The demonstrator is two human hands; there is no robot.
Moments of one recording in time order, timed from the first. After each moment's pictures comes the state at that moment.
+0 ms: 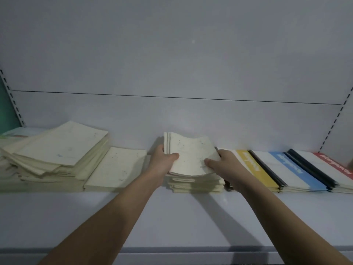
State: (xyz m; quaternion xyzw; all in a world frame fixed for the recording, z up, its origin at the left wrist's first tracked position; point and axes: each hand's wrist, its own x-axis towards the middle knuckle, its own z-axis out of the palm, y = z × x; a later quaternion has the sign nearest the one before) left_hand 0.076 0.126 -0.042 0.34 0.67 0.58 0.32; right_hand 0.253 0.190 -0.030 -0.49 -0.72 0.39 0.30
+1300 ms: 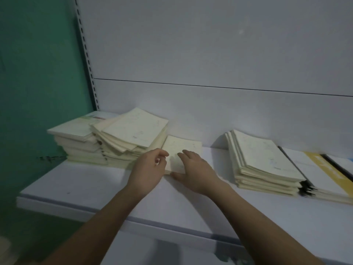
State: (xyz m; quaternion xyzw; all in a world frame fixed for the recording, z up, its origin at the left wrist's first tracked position) left_hand -0.063 -0.028 -0.077 0.42 0.79 0.45 0.04; right_hand 0.053 0.082 -0.081 -0.25 -0.96 0.08 0.12
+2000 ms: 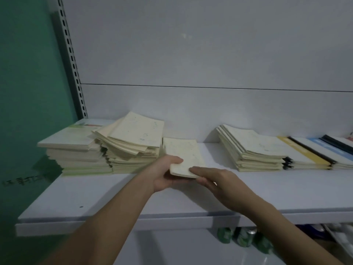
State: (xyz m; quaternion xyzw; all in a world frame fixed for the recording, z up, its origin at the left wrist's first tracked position) left_hand -0.078 -0.054 -0.050 0.22 0.50 0.57 0.62; right_hand 0.109 0.008 -0.083 -0.27 -0.93 0.12 0.21
